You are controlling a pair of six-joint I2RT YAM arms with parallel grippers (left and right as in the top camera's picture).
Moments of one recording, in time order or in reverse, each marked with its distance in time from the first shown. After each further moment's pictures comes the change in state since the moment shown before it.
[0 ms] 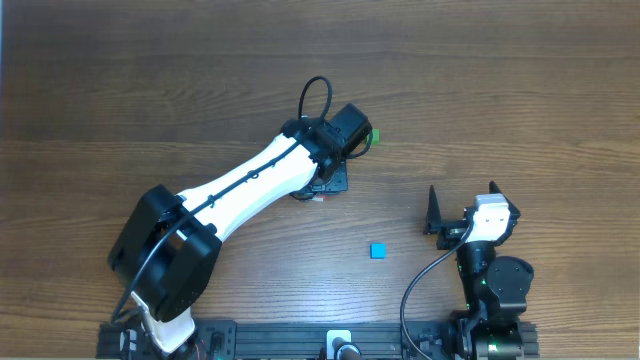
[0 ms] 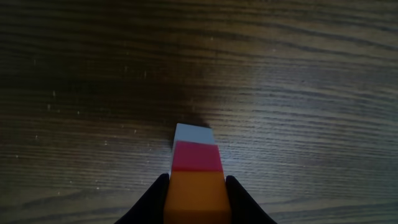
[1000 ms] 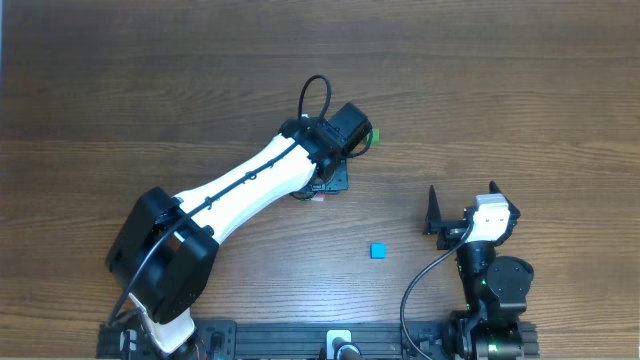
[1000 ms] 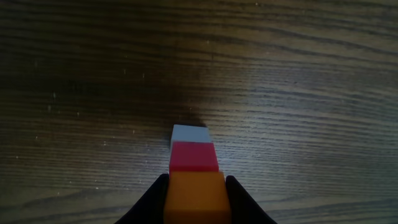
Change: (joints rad) left arm 0.000 -0.011 0.000 0.003 0.000 0.000; right arm 0.000 0.000 0.000 0.000 0.000 0.000
